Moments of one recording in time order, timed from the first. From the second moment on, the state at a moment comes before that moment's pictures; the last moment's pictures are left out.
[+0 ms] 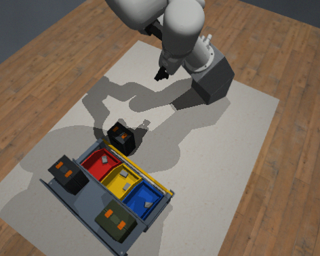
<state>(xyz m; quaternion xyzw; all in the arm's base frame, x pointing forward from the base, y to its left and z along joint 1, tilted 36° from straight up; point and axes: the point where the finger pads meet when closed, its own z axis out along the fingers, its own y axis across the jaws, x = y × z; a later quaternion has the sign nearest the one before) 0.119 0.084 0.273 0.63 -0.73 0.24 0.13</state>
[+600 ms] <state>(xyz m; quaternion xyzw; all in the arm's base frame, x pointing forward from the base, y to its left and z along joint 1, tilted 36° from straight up) 0.120 0.083 0.274 0.65 -0.71 0.24 0.15</state>
